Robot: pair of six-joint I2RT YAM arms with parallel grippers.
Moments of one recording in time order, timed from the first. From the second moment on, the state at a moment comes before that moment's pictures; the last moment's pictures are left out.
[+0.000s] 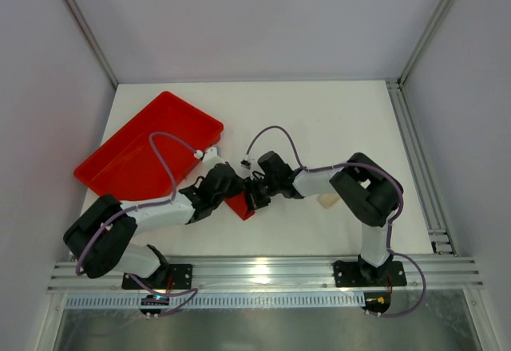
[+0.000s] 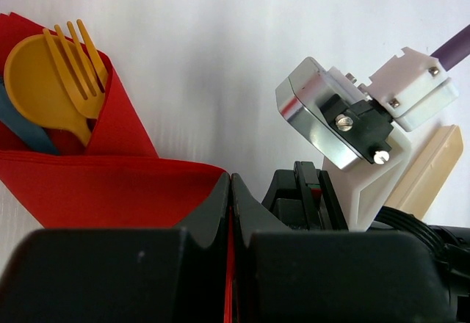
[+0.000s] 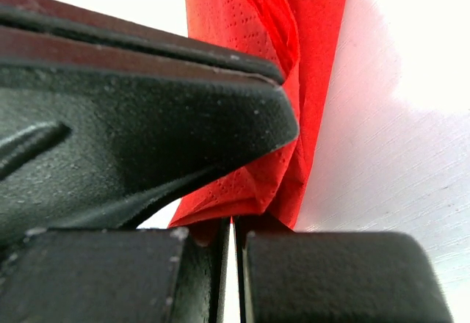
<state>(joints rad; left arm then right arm) -0.79 1.40 0.57 0.21 -0.35 -1.00 0.80 1.91 0.92 0.15 -0.60 0.53</state>
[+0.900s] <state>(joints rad) -0.80 1.49 0.56 0.20 -0.36 -1.05 0.81 1.86 0.89 0.12 -0.56 0.52</state>
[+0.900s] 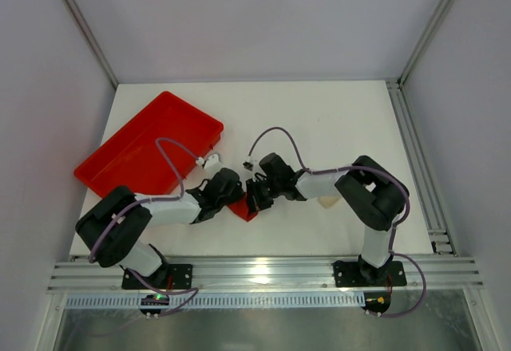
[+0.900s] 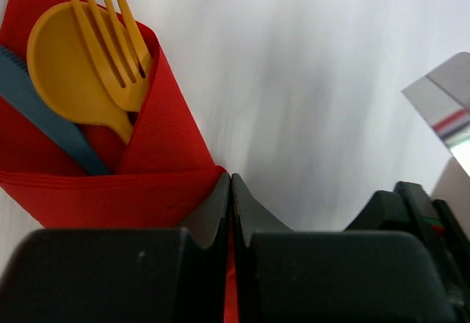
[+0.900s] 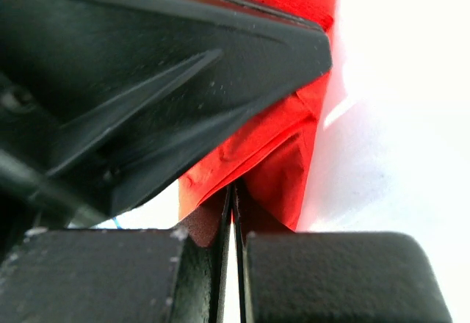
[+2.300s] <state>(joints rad) -0.80 1.51 0.57 0.15 -0.36 -1.06 0.81 1.66 0.82 -0.09 -0.44 0.47</state>
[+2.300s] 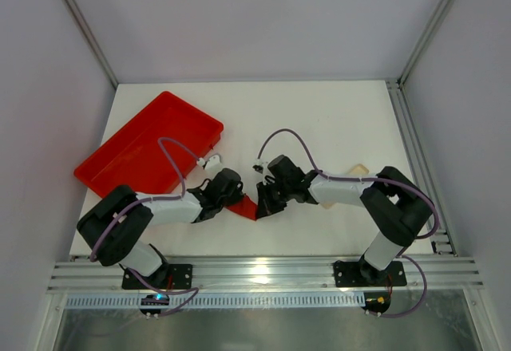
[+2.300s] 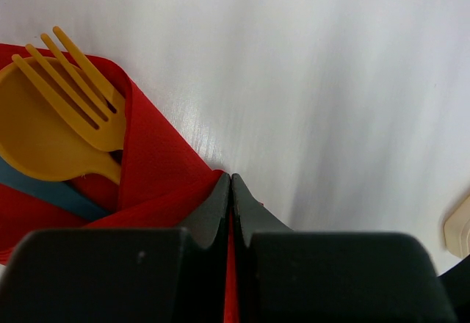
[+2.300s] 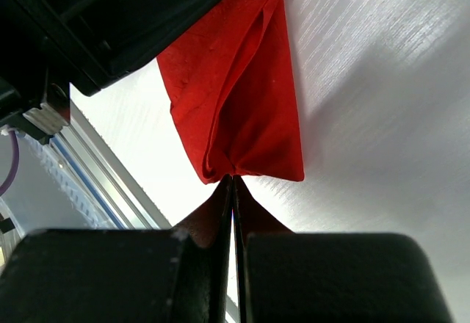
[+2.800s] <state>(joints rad) -0.81 1.51 0.57 0.15 -0.36 -1.07 0.81 1.71 0.82 -0.05 -0.47 0.48</state>
